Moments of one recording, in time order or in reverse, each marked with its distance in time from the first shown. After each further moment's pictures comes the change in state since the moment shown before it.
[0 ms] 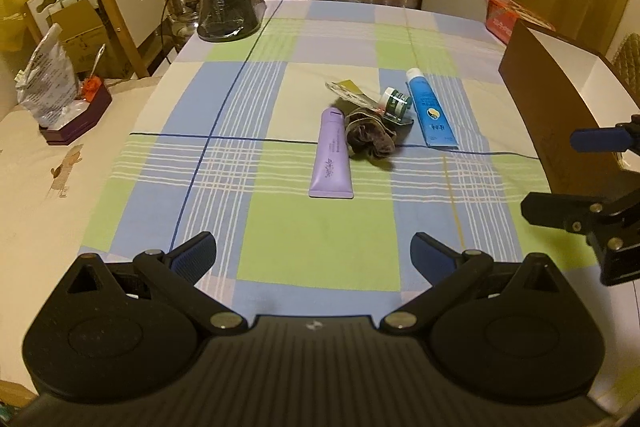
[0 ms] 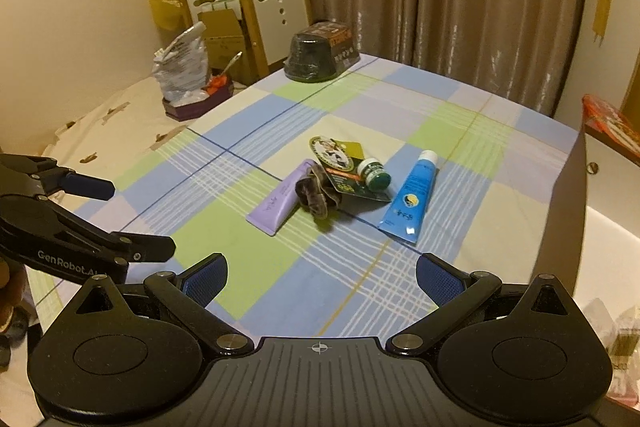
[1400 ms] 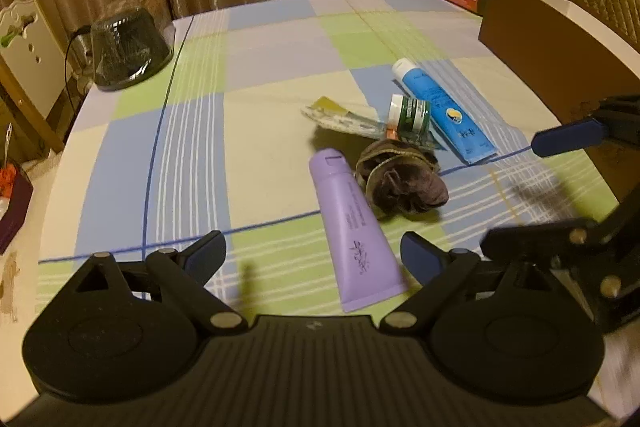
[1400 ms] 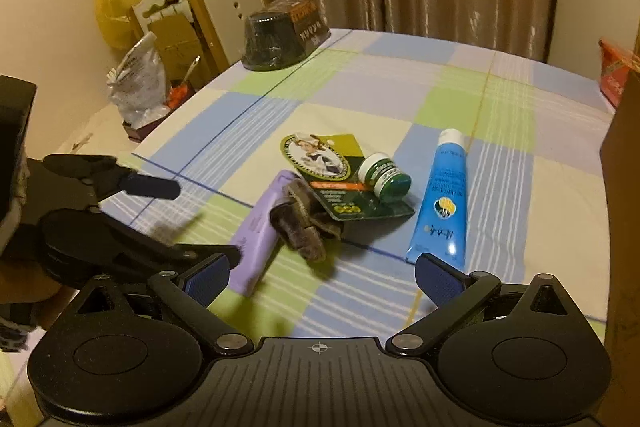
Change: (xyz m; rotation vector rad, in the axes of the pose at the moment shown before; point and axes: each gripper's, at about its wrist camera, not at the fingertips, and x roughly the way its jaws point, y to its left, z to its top) left arm 0.149 0.032 0.055 0.273 -0.034 -0.203; right arm 0.117 -0.019 0.019 0.159 0.005 -0.032
